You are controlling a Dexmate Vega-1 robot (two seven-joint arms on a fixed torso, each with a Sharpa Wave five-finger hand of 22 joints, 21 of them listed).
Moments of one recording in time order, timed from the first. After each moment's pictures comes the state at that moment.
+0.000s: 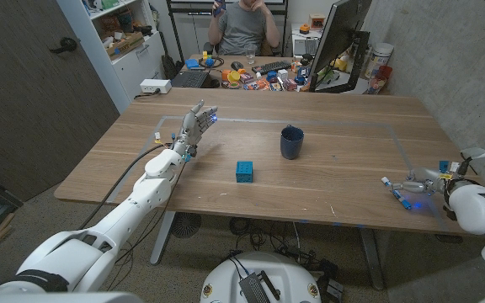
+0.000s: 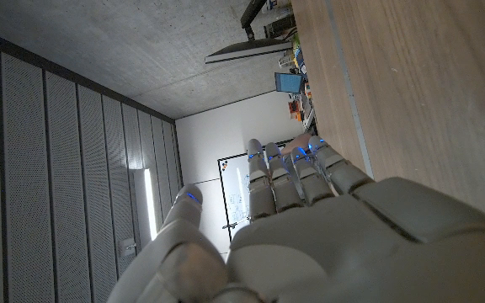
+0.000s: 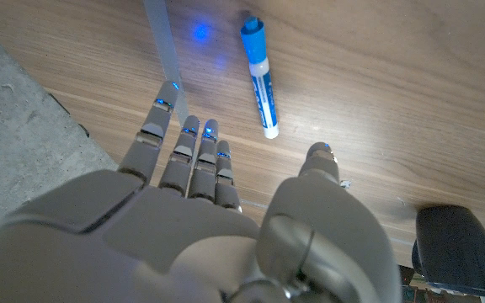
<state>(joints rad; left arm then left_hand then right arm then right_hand) 0.71 0.41 0.41 -1.06 -0.67 -0.35 -0.20 0.04 0.00 0.51 -0.09 0.18 0.48 0.01 0.20 0.19 0.35 -0.08 0.20 0.19 0.18 -0.04 0.18 0.18 0.22 -0.04 0.19 0.17 -1.86 -1.10 0.27 -2.29 -0.45 -0.81 0.18 0.52 0.04 0.00 -0.15 0.43 0.30 0.14 0.23 0.19 0.44 0.09 0.28 0.20 0.43 0.02 0.21 0.18 0.49 0.14 0.39 0.18</state>
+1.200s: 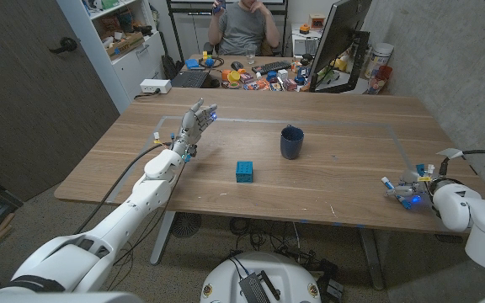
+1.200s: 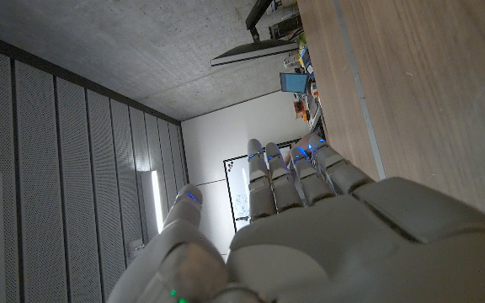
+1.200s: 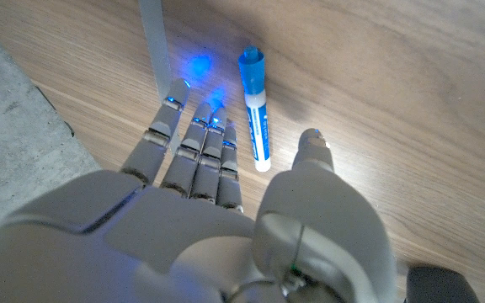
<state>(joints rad) 0.73 0.43 0.40 -1.11 -0.67 -0.37 -0.18 0.04 0.00 0.51 -0.09 0.18 0.48 0.01 0.20 0.19 0.35 -0.08 0.20 0.19 0.18 -0.04 0.18 0.18 0.22 -0.04 0.19 0.17 -1.73 -1.25 0.06 -2.24 -0.40 -0.87 0.13 0.68 0.09 0.04 -0.16 0.46 0.54 0.10 0.27 0.19 0.71 0.02 0.35 0.20 0.62 -0.06 0.27 0.21 0.59 0.03 0.40 0.19</state>
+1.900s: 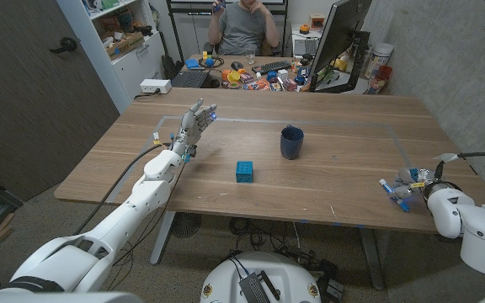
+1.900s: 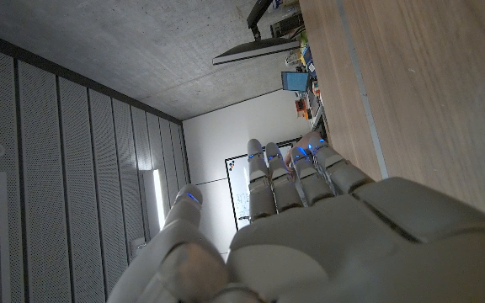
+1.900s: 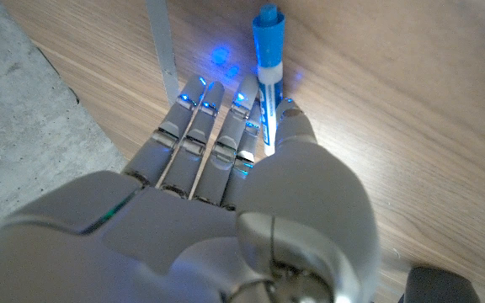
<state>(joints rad) 0.74 0.43 0.40 -1.11 -0.67 -0.37 -0.18 0.04 0.00 0.51 -0.09 0.18 0.48 0.01 0.20 0.19 0.35 -0.08 0.20 0.19 0.18 -0.04 0.18 0.18 0.22 -0.04 0.19 0.17 -1.67 -1.33 -0.07 -2.23 -0.34 -0.91 -0.08 1.04 0.05 0.16 -0.17 0.49 0.94 -0.01 0.37 0.19 1.15 -0.11 0.52 0.25 0.90 -0.12 0.31 0.23 0.69 -0.07 0.50 0.21</state>
